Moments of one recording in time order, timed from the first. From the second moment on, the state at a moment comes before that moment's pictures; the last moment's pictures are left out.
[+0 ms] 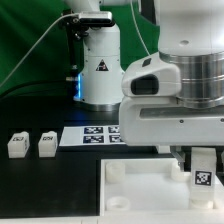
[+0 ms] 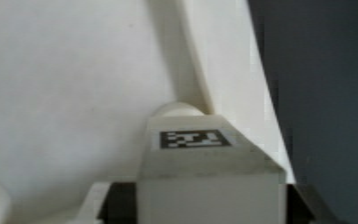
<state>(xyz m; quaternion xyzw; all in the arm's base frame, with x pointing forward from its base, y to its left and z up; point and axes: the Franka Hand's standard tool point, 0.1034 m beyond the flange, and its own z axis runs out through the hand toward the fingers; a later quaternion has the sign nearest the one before) 0.628 0.114 0.077 -0.97 0.24 0.05 0.07</state>
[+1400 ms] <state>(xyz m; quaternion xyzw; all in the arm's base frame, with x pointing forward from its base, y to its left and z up) 0.625 0.111 0.076 -0.81 0.58 0.03 0.10</state>
